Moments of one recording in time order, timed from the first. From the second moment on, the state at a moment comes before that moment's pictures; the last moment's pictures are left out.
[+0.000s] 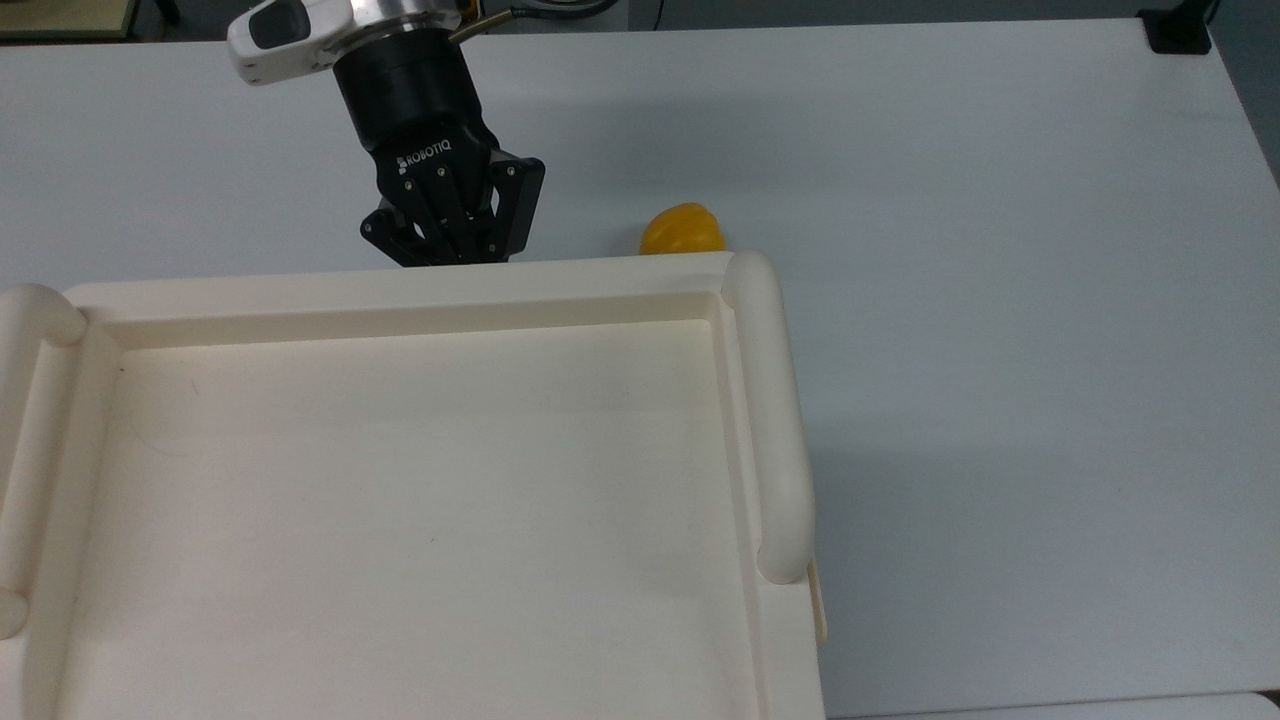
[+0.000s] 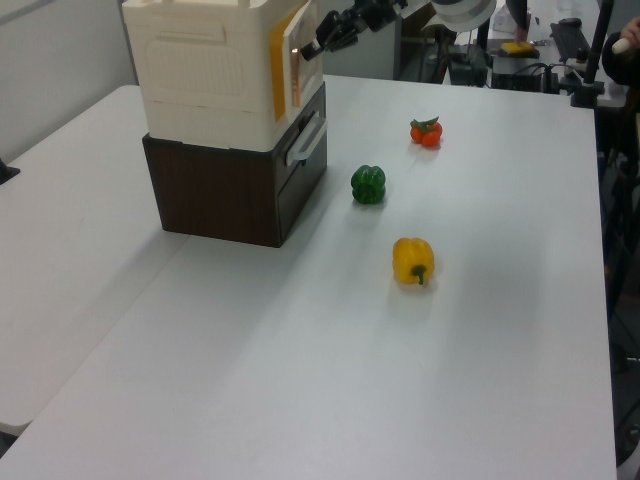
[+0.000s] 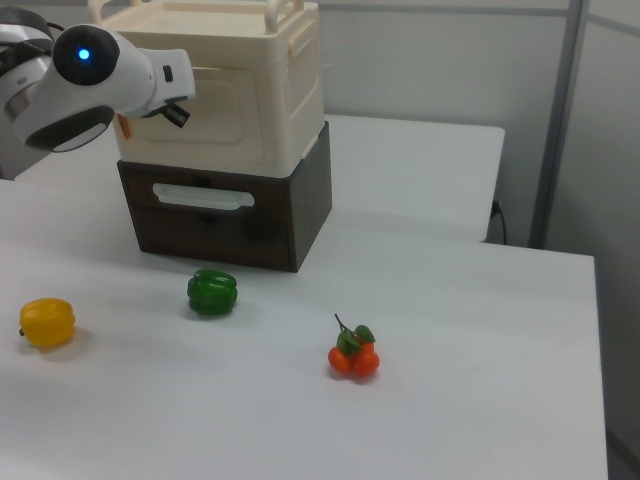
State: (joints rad) arm -0.04 0.31 0.09 -1.56 0.86 2.71 -0.42
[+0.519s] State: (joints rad) arm -0.03 0.36 0.10 -1.52 0.86 2.79 -0.42
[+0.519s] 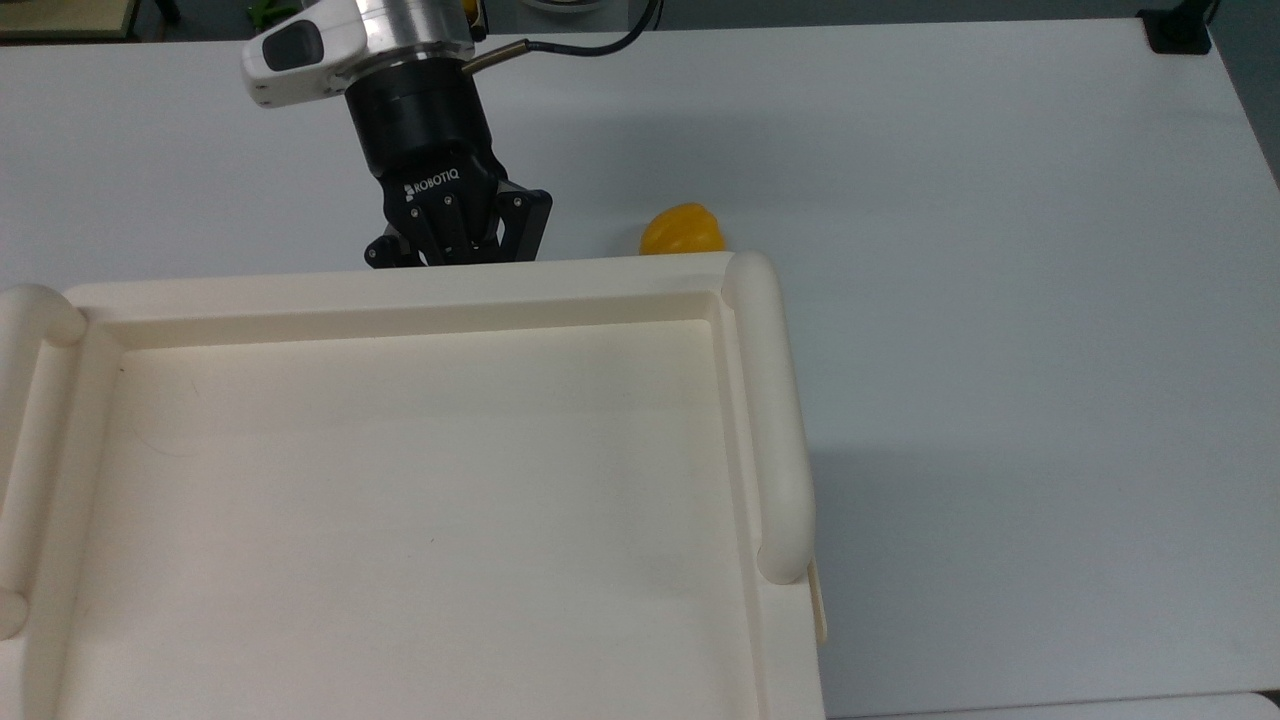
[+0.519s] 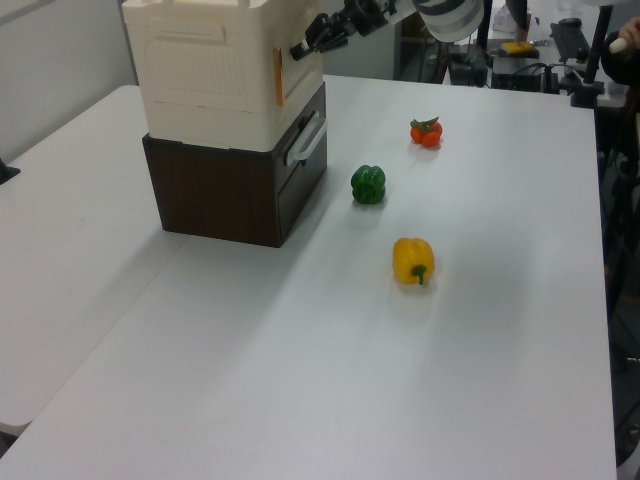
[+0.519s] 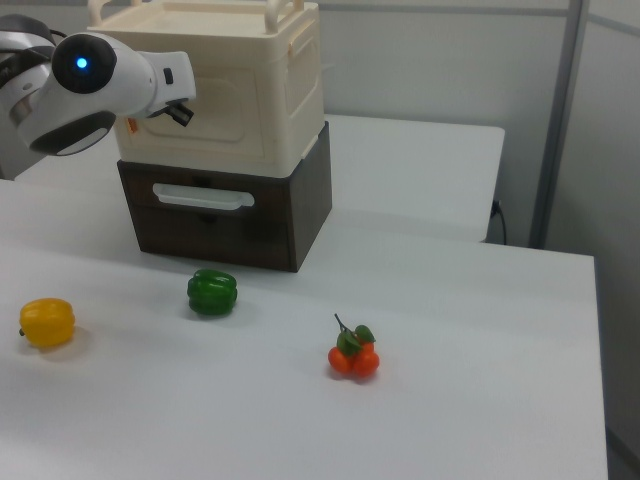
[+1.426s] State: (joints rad) arm -0.06 0.18 0.08 -1.82 0.73 2.69 -0.42
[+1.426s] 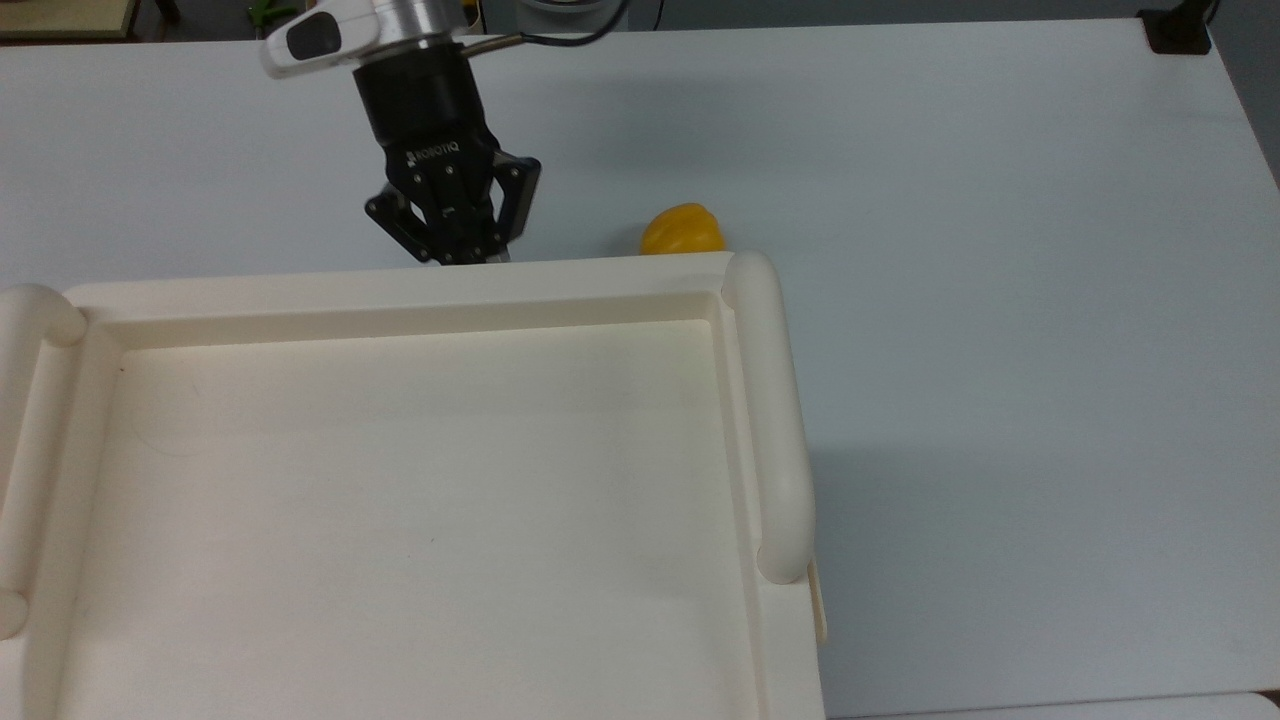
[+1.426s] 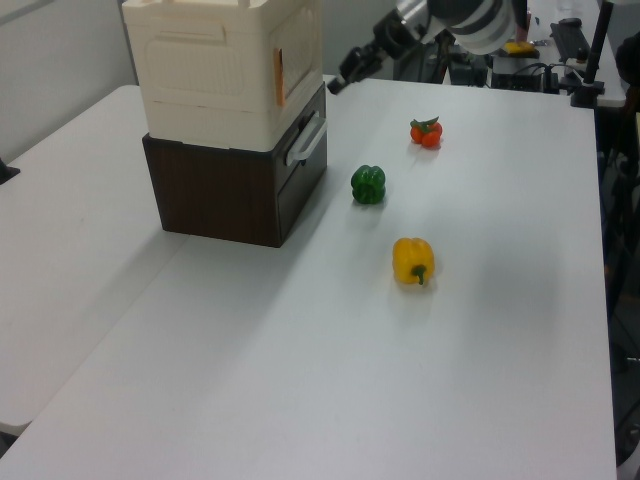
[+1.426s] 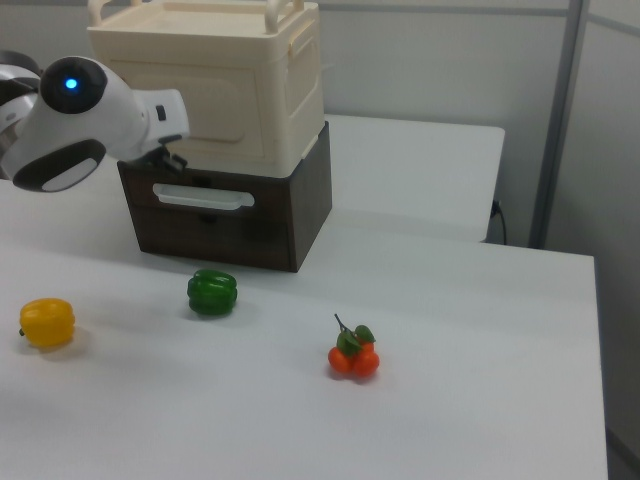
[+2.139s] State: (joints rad) arm -0.10 -0.02 -0.20 -1.74 0.31 1.66 -0.39
